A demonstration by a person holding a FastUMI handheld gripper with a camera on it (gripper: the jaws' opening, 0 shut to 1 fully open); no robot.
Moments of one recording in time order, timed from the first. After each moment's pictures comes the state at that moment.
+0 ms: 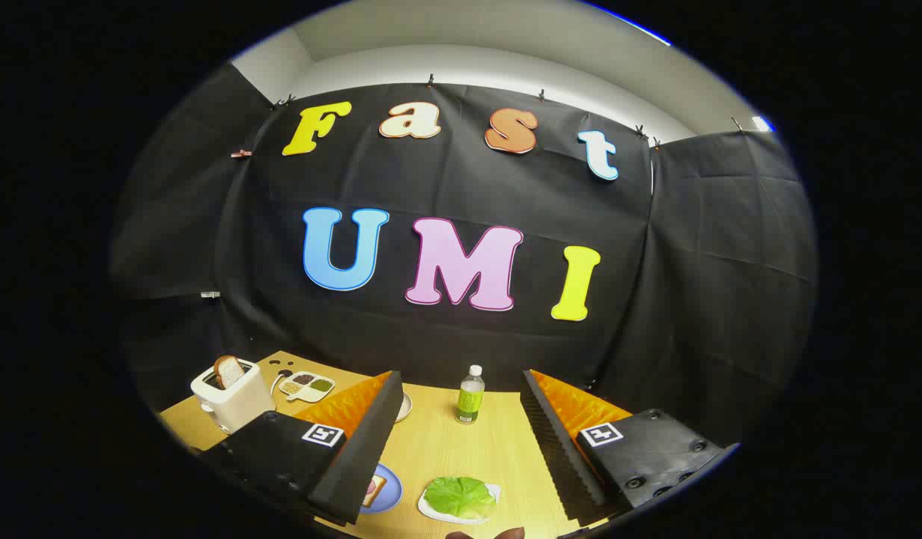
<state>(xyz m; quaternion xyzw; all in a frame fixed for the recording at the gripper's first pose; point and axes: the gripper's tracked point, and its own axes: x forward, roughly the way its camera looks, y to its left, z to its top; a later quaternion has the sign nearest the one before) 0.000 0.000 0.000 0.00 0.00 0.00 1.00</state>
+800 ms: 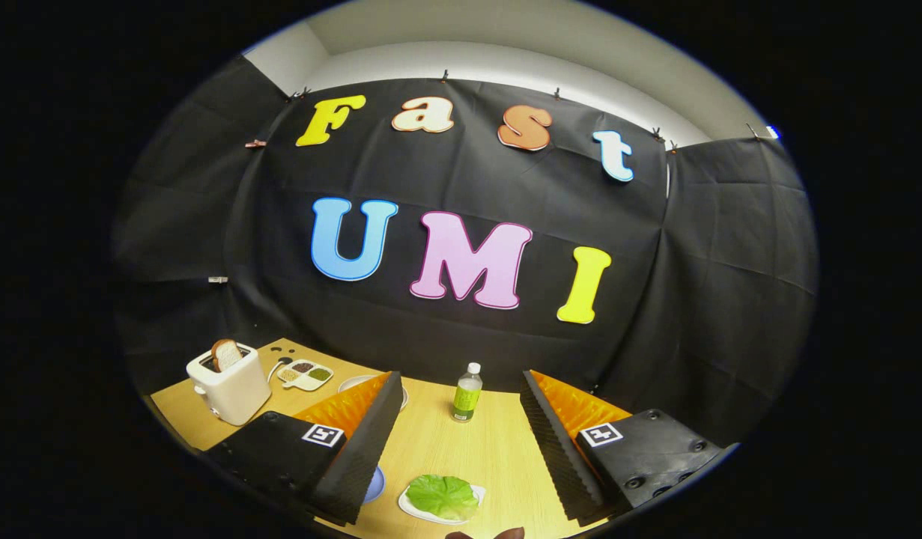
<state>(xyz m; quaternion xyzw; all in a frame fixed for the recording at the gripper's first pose) 0.014 -0.015 -0.018 -0.03 0.02 0.05 1.00</state>
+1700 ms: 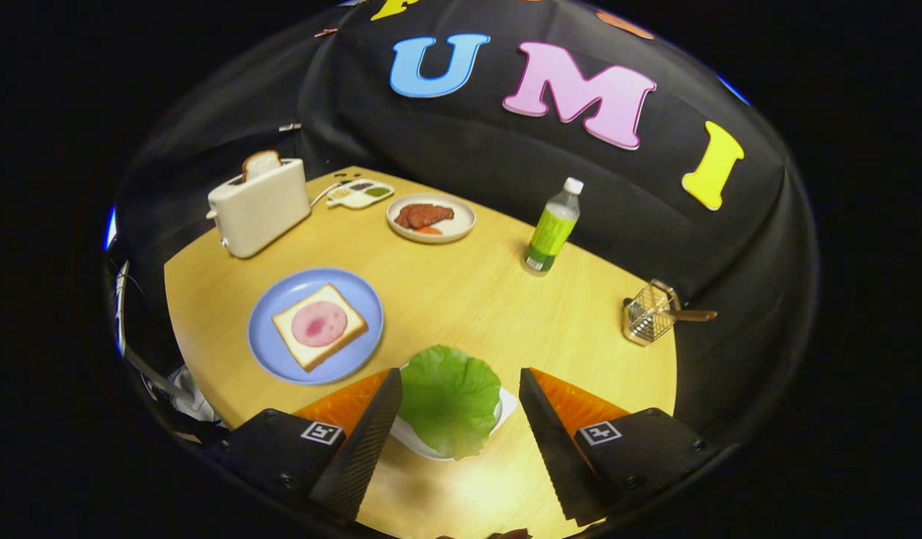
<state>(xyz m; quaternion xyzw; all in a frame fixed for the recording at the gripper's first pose) 0.046 -0.013 -0.296 -0.12 0.32 0.22 0.91</state>
